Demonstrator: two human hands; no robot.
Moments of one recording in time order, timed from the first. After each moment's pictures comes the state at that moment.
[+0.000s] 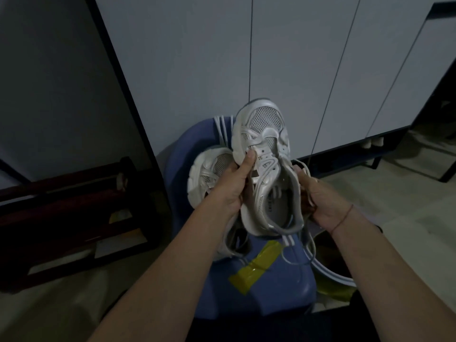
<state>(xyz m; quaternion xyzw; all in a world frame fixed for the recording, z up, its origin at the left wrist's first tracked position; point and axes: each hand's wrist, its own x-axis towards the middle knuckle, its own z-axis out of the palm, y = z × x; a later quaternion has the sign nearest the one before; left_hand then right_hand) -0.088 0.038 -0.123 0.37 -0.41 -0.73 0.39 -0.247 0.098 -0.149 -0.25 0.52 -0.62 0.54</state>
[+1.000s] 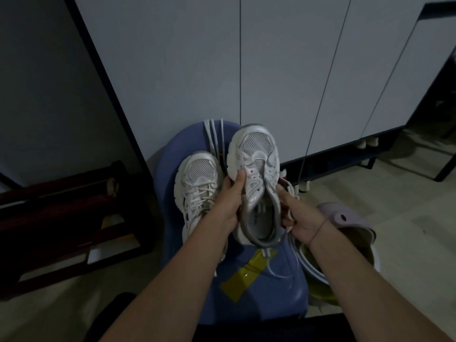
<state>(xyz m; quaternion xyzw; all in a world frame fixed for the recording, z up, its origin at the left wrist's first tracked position) -0.111 0.031 -0.165 0.42 -0.39 -0.71 0.40 -0.245 0.091 -0.187 -0.19 0.51 -0.61 0.58</state>
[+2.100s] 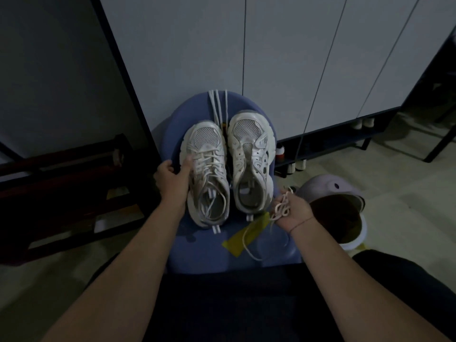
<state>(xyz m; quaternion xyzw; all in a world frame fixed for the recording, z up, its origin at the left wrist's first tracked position) 0.013 0.040 -0.180 0.64 -0.45 -0.43 0.46 -0.211 0.135 -0.221 0.09 0.43 -0.68 0.58</state>
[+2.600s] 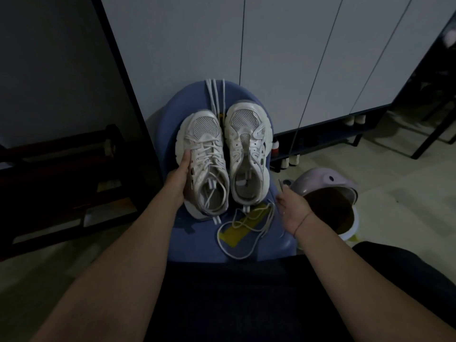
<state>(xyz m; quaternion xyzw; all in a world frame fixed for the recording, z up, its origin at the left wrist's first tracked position) 0.008 0.027 -0.208 0.55 -0.35 -0.66 0.38 -0.209 0.149 -0.227 -0.03 0.62 -0.60 0.51</state>
